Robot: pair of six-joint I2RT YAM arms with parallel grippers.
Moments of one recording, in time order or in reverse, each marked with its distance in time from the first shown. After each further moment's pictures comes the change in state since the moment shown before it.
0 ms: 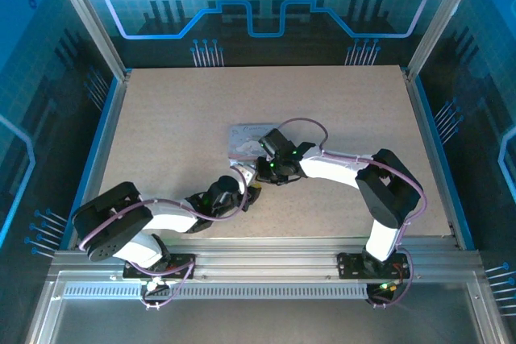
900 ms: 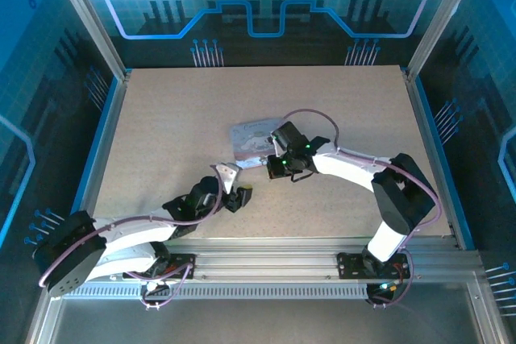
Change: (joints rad) left arm 0.058 -0.341 -0.060 -0.265 0.049 -0.105; right arm -0.090 -0.096 -0.032 -0.077 0.028 -0.393
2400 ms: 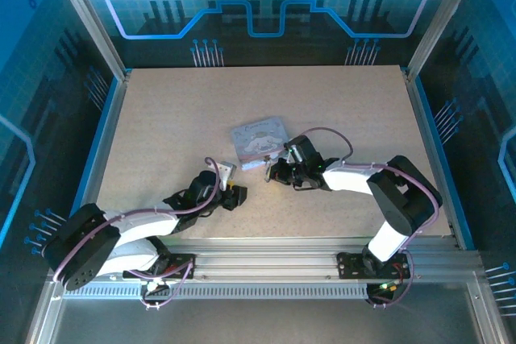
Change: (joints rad) left arm 0.106 0.095 0.000 -0.017 0.152 -0.124; right arm -0.049 -0.022 -0.315 0.520 -0.131 0.425
